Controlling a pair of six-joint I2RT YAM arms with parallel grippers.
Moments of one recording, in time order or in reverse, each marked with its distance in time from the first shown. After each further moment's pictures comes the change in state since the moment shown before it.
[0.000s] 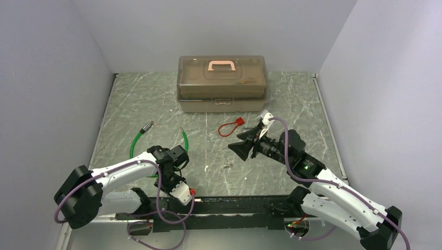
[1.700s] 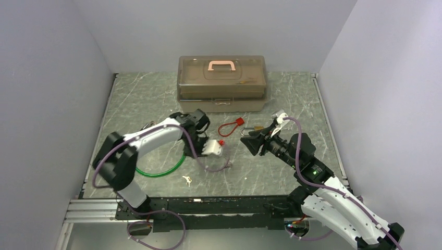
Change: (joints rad) left arm 0.072 0.524 0.605 0.141 0.036 -0.362; right arm -0.121 -0.133 -0.033 -0.079 0.069 0.030
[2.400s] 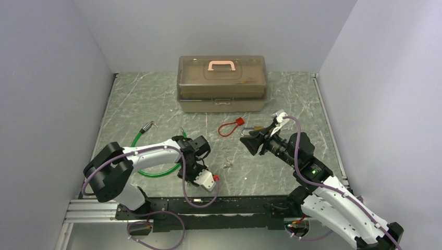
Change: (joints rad) left arm -0.159 -0.205 -0.361 0.039 0.021 0.200; right arm -0.015 0.014 -0.005 0.005 0.002 0.024
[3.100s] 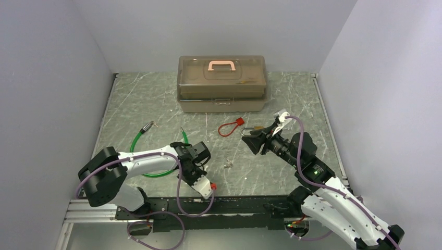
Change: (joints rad) left arm -0.075 -0.063 -0.082 0.084 -0.070 0.095; right arm -0.012 -0.018 0.011 -0.021 -0.002 -0.001
